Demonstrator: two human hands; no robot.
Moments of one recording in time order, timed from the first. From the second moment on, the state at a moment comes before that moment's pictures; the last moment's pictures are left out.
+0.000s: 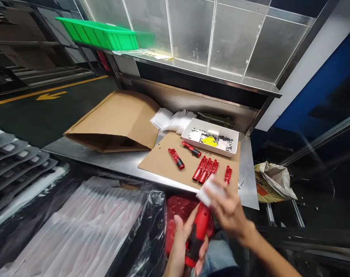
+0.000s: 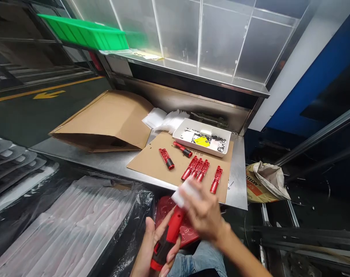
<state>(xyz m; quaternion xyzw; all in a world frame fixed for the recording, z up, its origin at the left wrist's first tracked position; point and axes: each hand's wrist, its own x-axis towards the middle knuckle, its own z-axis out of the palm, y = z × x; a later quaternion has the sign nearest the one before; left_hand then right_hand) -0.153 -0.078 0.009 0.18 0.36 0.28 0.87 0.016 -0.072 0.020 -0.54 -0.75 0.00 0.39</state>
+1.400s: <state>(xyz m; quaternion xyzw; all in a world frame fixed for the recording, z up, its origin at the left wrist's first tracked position) -0.142 -0.084 -0.005 0.59 0.55 0.36 0.47 0.001 -0.092 0.011 -0.59 -0.71 -0.05 0.39</state>
